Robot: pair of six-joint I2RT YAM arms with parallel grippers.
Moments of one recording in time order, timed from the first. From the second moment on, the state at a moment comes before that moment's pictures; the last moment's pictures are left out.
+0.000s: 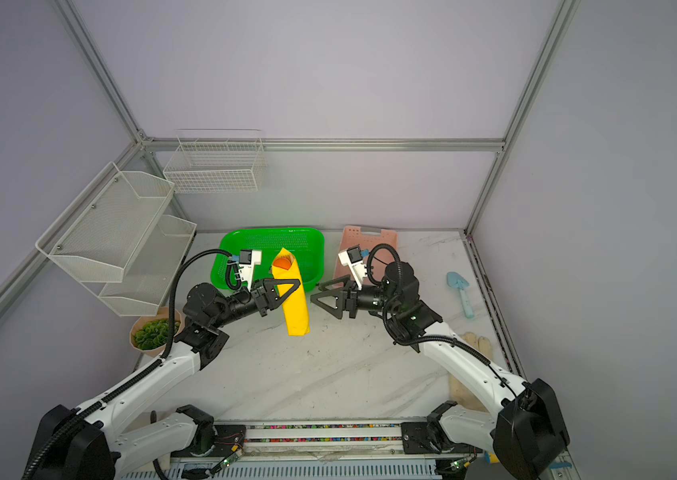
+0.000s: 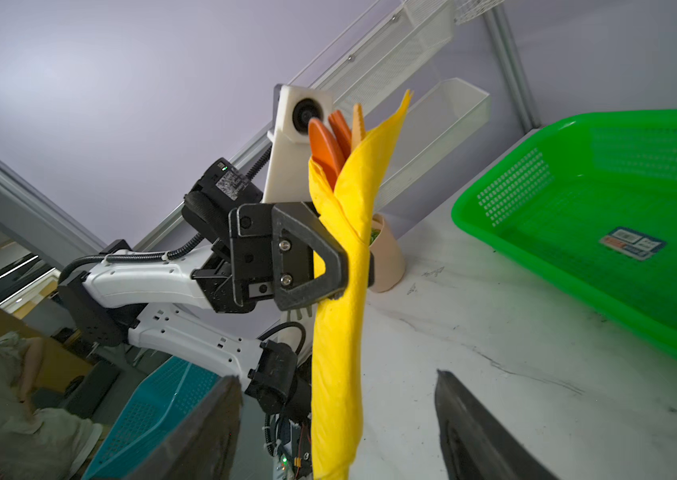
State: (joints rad) left arm -0.39 1.10 0.69 0.60 0.73 -0.83; right arm 0.55 1.18 0.87 0.29 -0.84 0.60
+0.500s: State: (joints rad) left arm -0.23 1.45 1.12 0.28 0.78 -0.63; right arm 0.50 1.18 0.87 0.08 -0.59 0.54
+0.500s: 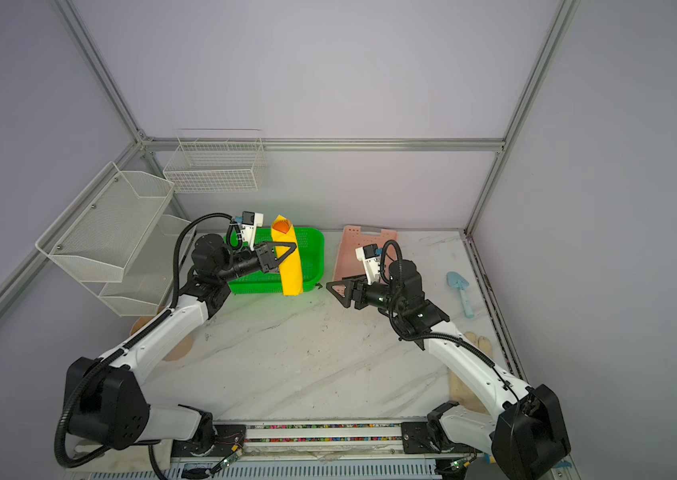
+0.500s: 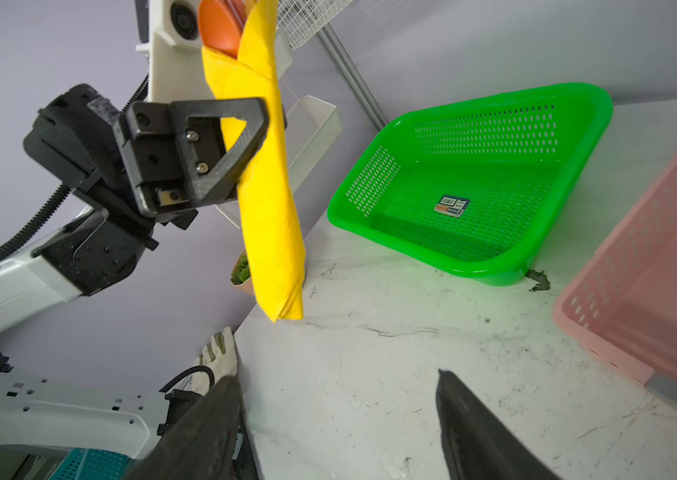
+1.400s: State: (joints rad) left arm -0.10 2.22 1.75 -0.12 0.85 -0.48; right arm 0.49 1.18 0.89 0.05 -0.59 0.53
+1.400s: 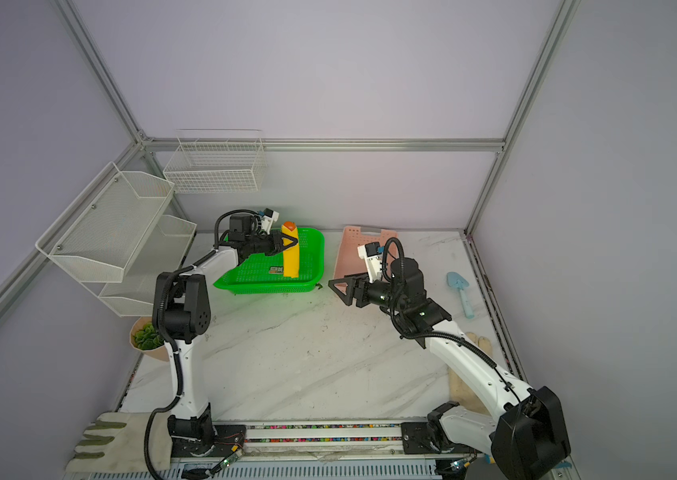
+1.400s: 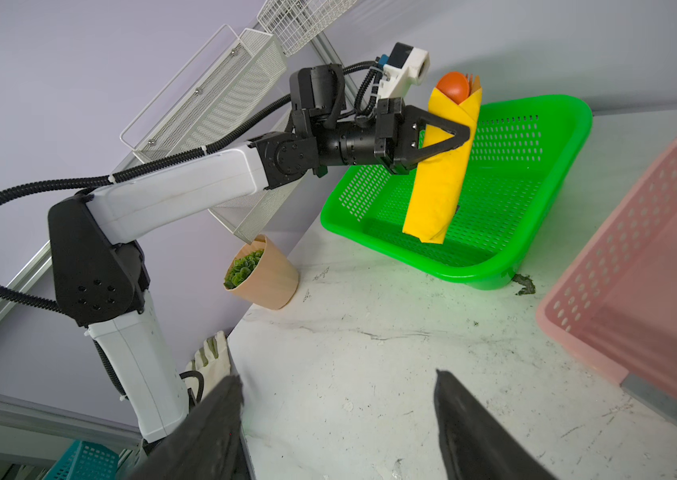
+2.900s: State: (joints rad) left arm -0.17 2.47 1.91 -0.26 0.76 -0.44; right arm 0.47 1.20 0.89 0.05 -0.59 0.52
